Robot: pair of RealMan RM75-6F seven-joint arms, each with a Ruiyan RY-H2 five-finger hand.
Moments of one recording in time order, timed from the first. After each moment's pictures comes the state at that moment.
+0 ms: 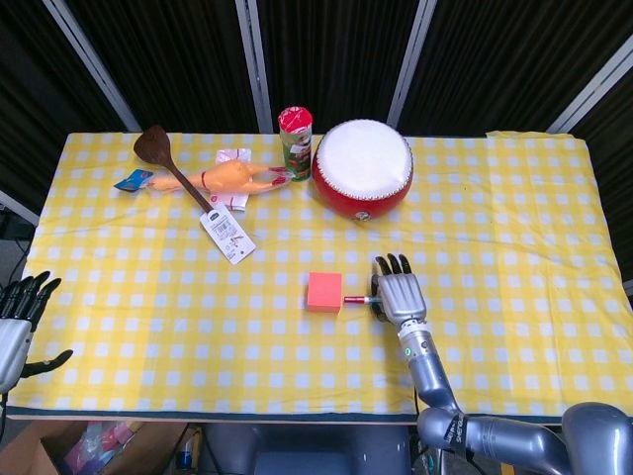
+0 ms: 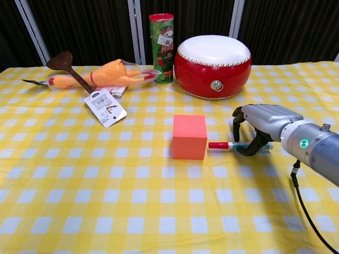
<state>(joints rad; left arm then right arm) -0.09 -1.07 -0.01 -1.63 1.53 1.46 0.02 0.67 -1.75 0.23 -1.46 -0.83 1.11 -0.67</state>
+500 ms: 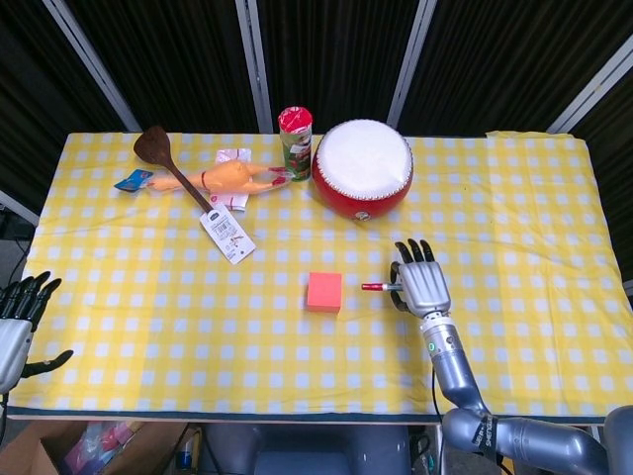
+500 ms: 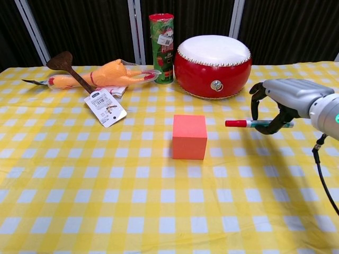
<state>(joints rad) -0.09 -1.07 -0.01 -1.63 1.53 1.46 0.03 0.64 -1.58 0.23 -1.60 -0.86 1.16 -0.66</state>
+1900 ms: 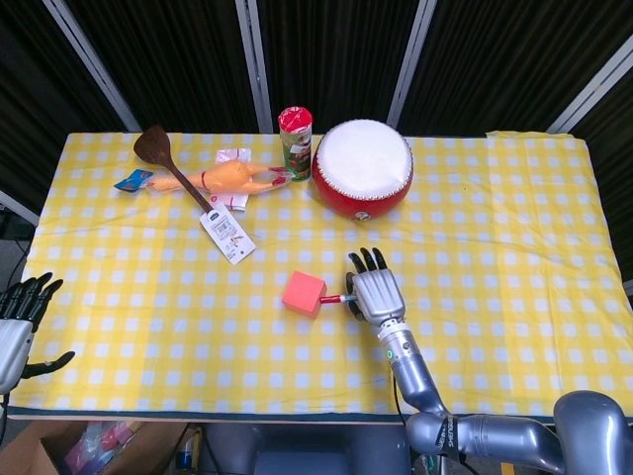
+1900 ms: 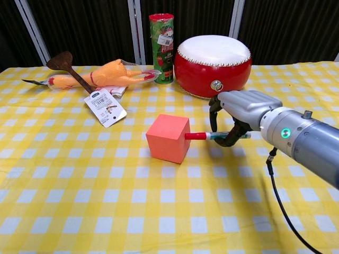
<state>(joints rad) -0.09 -1.06 0.00 -1.64 1.53 1.46 0.00 0.74 -1.75 0.23 -1.55 -0.84 1.16 -0.73</state>
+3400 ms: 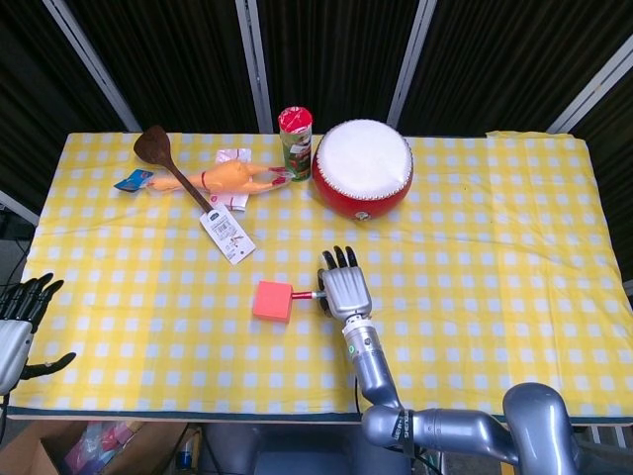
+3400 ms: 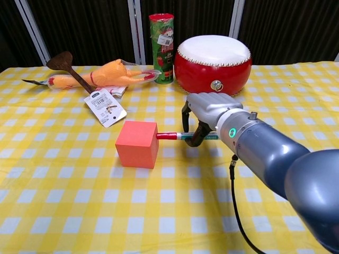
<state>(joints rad) -0.09 -1.05 0.00 -1.65 1.54 1.45 -0.03 0.87 -1.95 0.33 -1.45 -0.70 1.21 -0.85</state>
